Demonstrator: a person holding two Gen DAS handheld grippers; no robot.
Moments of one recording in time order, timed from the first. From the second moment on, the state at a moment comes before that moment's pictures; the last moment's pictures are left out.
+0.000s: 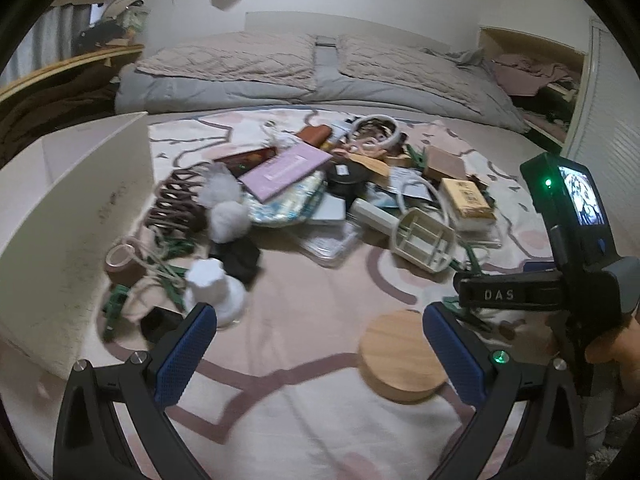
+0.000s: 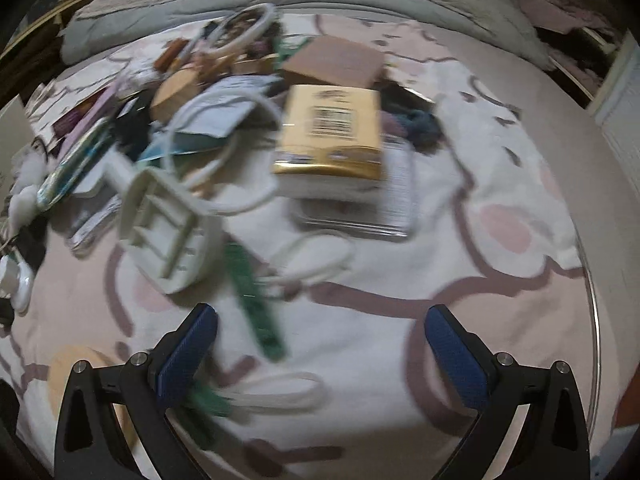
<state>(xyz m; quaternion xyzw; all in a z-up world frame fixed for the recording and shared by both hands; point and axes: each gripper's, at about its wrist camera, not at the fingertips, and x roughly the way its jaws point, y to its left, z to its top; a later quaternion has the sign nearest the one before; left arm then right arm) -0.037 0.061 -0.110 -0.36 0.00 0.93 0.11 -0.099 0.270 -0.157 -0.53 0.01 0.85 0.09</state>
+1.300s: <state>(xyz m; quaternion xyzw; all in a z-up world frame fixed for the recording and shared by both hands) -0.037 0.098 -0.154 -0.42 0.05 0.90 0.13 -0.092 0.279 -0.158 -0.54 0.03 0.84 0.03</state>
